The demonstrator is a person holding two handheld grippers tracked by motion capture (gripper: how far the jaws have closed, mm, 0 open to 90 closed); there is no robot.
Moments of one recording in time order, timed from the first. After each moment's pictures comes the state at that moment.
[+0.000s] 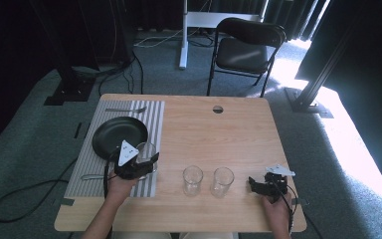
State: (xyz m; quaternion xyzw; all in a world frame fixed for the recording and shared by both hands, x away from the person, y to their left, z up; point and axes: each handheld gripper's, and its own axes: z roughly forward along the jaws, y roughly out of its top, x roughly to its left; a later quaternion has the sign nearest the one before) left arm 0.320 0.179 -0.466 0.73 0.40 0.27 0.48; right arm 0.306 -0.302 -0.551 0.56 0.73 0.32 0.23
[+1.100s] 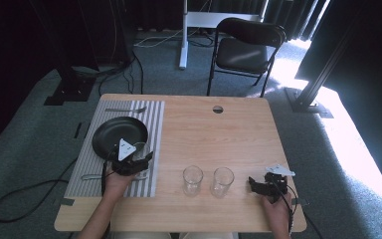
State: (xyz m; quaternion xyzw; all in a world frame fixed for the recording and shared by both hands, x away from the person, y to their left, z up) left arm 0.344 0.197 -0.498 0.74 0.42 0.27 0.44; right arm 0.306 -0.302 -0.551 0.56 0.73 0.32 0.23
